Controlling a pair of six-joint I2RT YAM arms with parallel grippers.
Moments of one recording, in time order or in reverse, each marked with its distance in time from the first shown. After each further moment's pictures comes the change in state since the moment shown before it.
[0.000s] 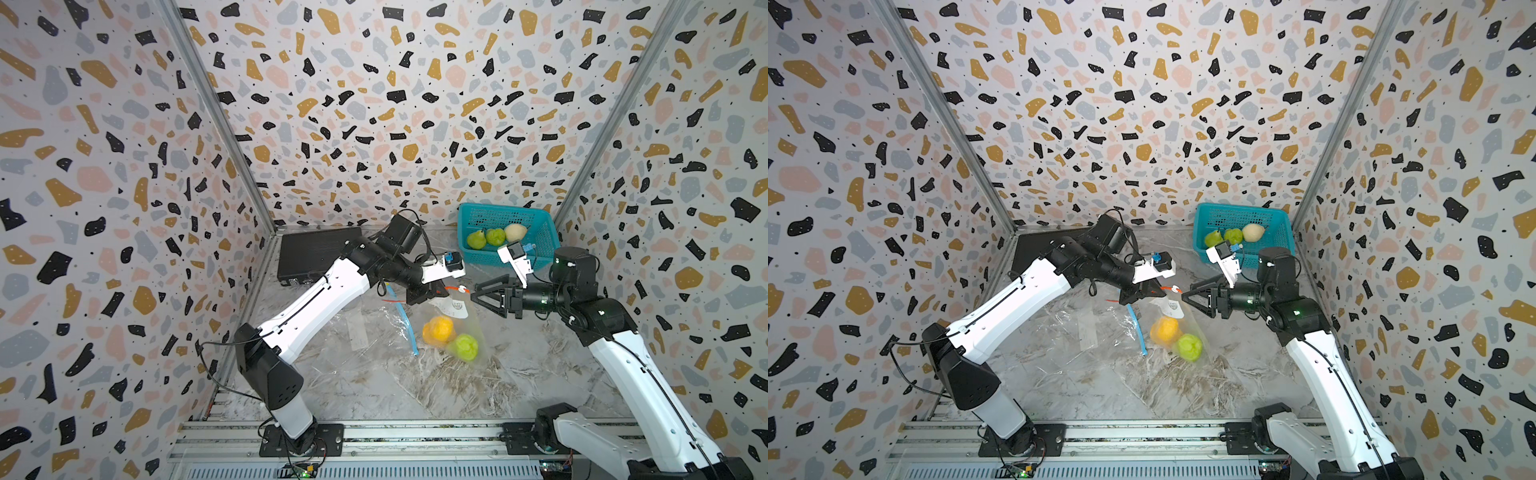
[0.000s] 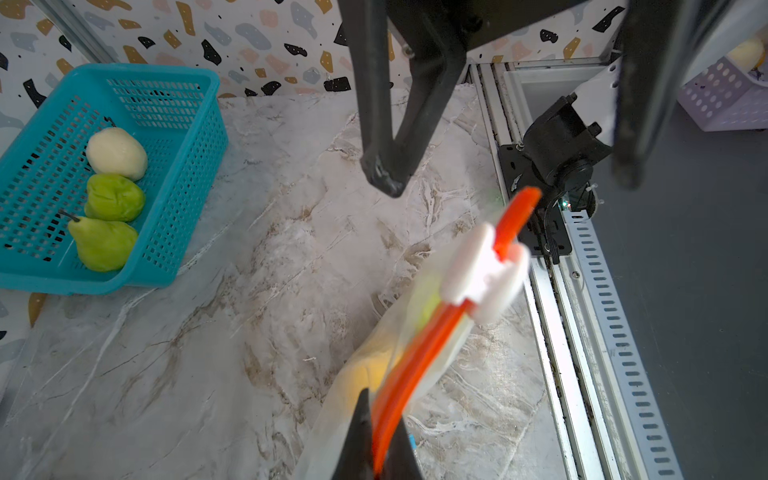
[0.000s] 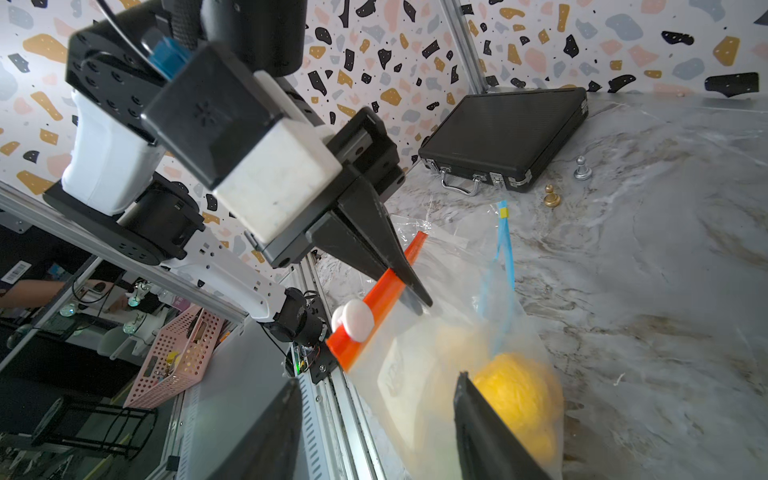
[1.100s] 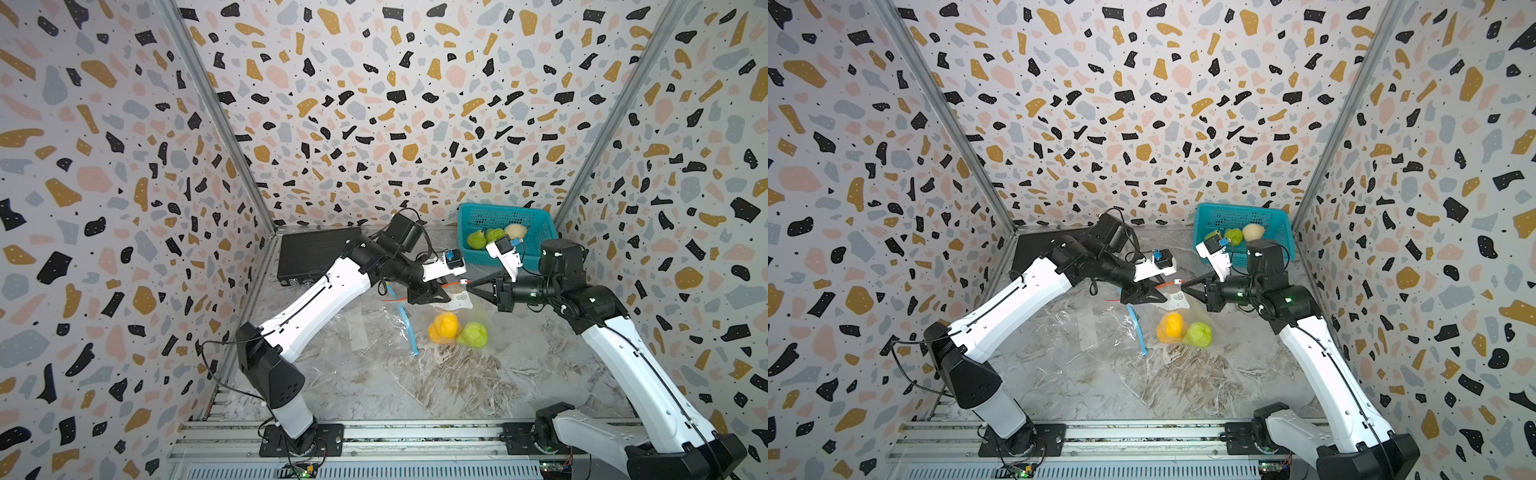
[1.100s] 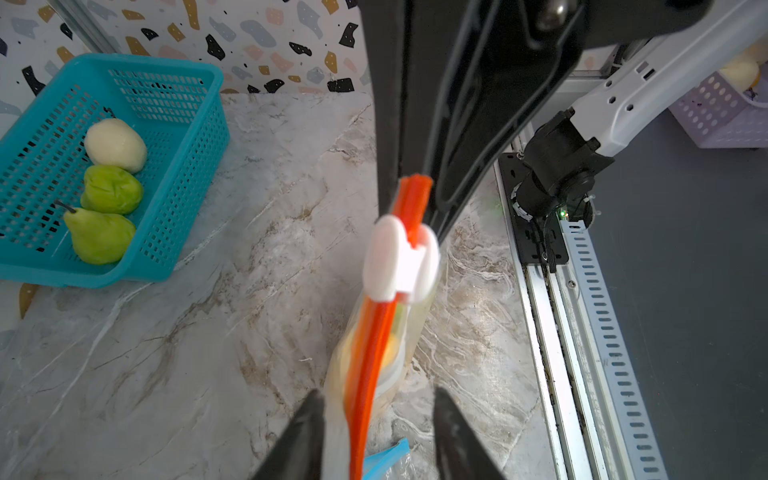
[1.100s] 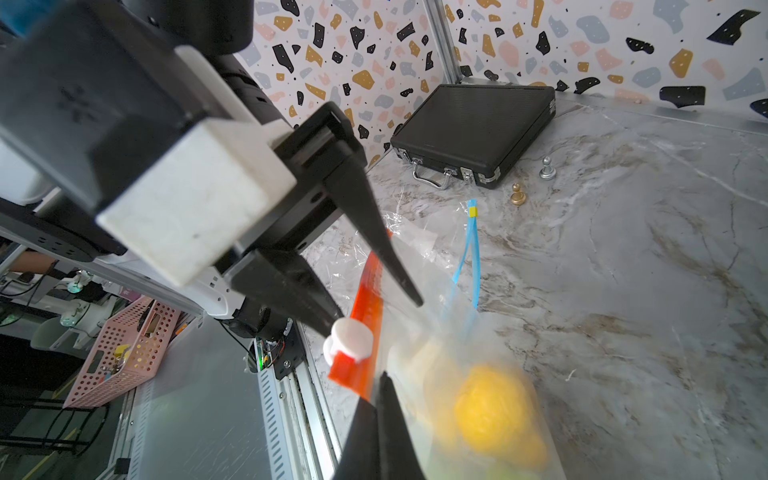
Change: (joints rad) left arm 0.000 0.005 0.014 0.021 0.000 -0.040; right arm 0.061 0.087 0.086 -0.058 0.117 -0.081
